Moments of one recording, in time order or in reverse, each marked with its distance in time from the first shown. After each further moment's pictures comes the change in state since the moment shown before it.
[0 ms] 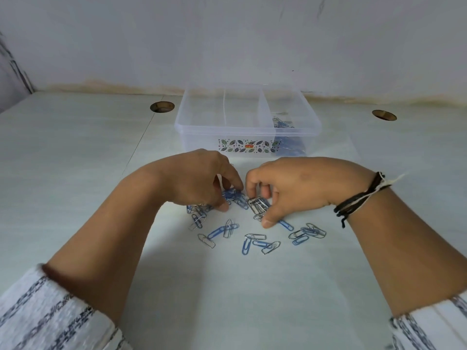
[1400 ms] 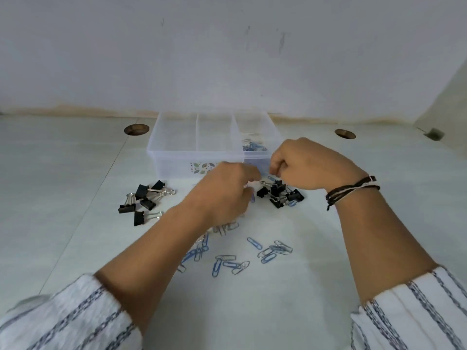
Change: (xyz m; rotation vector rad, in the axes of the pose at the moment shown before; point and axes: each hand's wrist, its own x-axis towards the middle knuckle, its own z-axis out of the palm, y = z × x) left_hand 0.056 0.056 0.036 -0.025 0.439 0.187; right_hand -0.020 0.059 -0.037 0.011 0.392 0.285
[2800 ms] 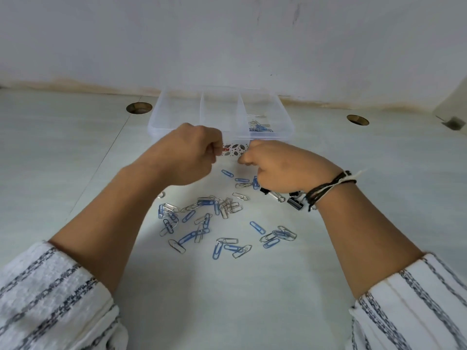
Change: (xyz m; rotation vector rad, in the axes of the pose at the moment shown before) left_hand -0.006 -0.047 -0.045 0.047 -0.015 -0.114; right_hand 0.009 -0.031 0.035 -0.116 -0.168 -0.229
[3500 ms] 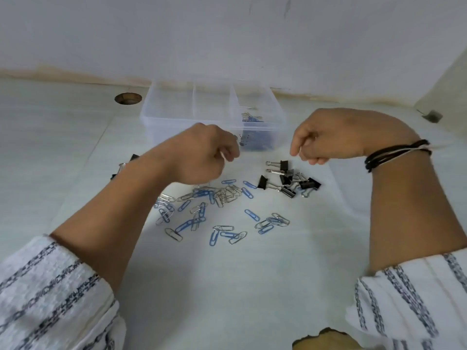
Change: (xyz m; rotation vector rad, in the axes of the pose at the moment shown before) left_hand -0.006 0.022 0.006 -0.115 -0.151 0.091; right_hand -0.056 0.048 -0.049 0.204 0.000 0.312
